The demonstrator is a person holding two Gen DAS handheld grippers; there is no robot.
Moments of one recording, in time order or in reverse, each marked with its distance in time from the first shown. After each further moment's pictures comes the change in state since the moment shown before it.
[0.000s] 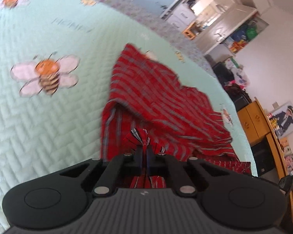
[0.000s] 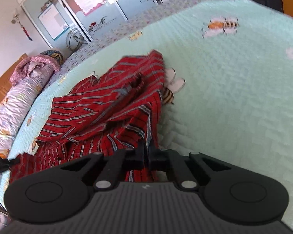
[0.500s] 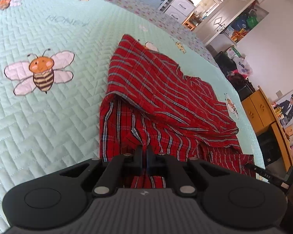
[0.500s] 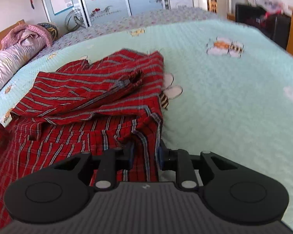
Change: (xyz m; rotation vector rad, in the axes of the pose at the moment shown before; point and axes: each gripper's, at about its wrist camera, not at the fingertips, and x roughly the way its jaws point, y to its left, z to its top) left arm 0.016 0.002 -0.005 0.028 0.034 0.031; right arm 0.018 0.026 -0.006 -0.238 -0.021 -0.164
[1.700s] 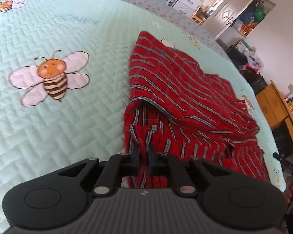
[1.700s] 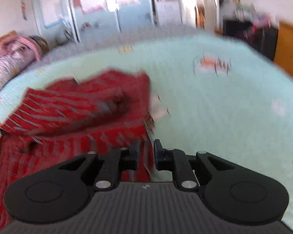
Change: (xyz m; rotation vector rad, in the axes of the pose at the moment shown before) left arm 0.027 0.031 0.014 0.006 0.034 0.074; right arm -0.004 0.004 0.019 0.012 -0.120 -0.043
